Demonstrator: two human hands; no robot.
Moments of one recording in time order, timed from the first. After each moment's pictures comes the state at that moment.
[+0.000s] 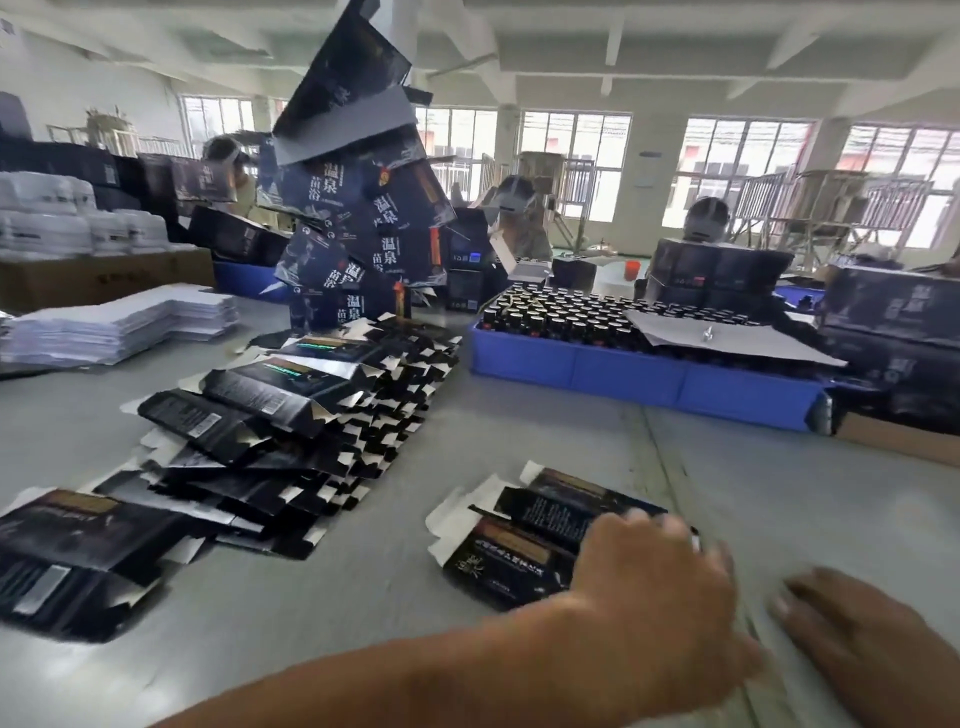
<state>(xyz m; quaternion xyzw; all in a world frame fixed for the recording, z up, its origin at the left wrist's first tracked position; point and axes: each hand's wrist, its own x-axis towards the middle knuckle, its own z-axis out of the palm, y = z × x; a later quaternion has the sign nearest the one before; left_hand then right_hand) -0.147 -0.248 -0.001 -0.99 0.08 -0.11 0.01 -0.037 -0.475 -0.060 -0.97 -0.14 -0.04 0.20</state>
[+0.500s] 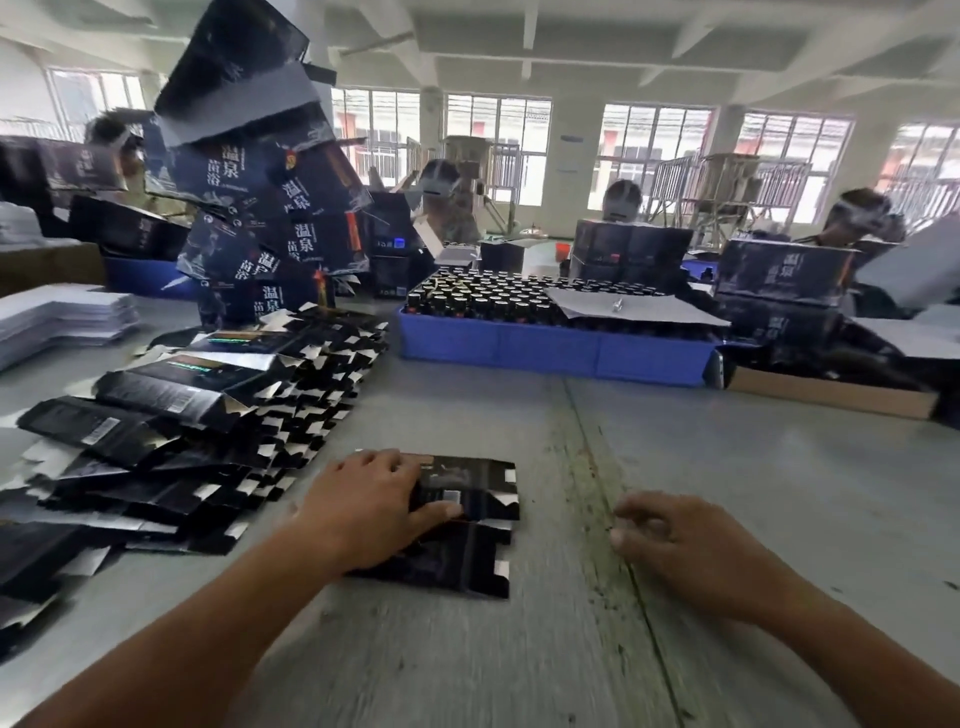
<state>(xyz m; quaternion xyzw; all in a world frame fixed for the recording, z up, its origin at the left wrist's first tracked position) -0.148 -0.097 -0.034 -1.00 -0.07 -0.06 0.02 -0.081 -0.415 -0.015 -0.94 -0.23 0.02 0.26</state>
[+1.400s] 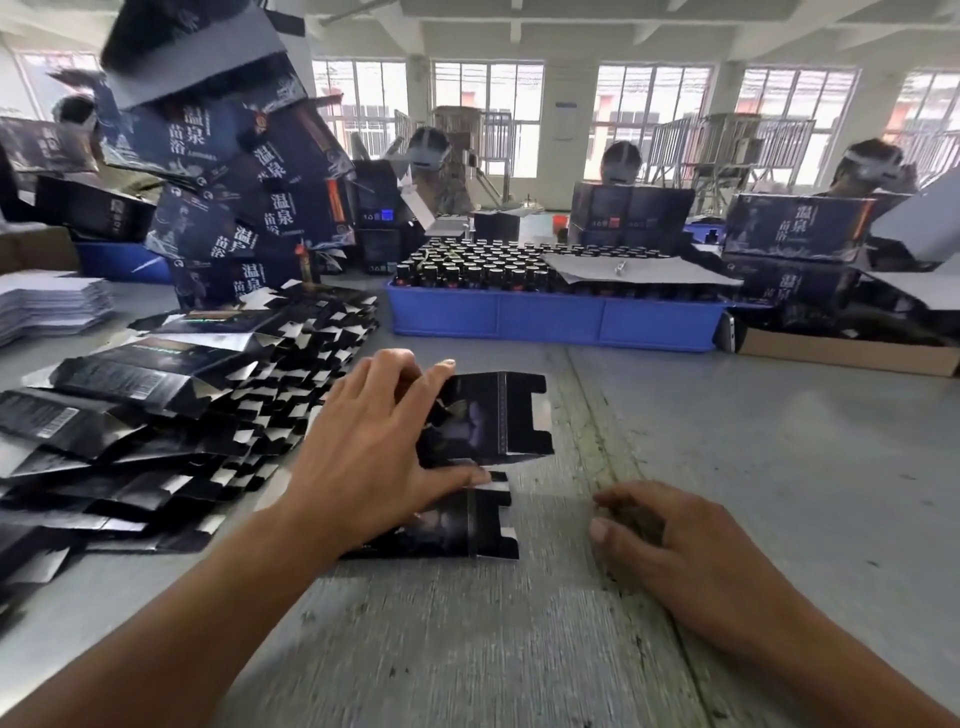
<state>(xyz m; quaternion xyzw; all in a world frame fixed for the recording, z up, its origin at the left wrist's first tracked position) -0.154 -0.115 -0.009 -0.94 0.04 -0.35 0.00 -0.110 -0.395 -0.033 -0.92 -0.25 -0.02 0.31</state>
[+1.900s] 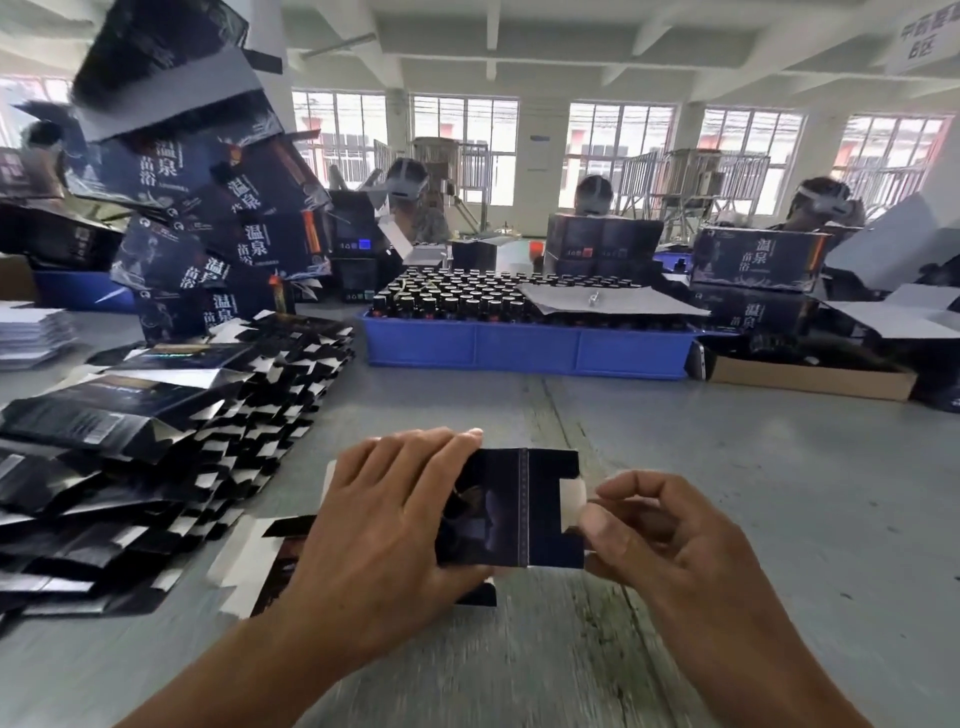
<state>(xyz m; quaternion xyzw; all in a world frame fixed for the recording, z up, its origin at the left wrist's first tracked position) -0.169 -0.153 -0.020 -0.92 0.11 -0.37 -0.02 -0.134 -0.383 -0.012 -0.74 -0.18 -0.03 0.65</state>
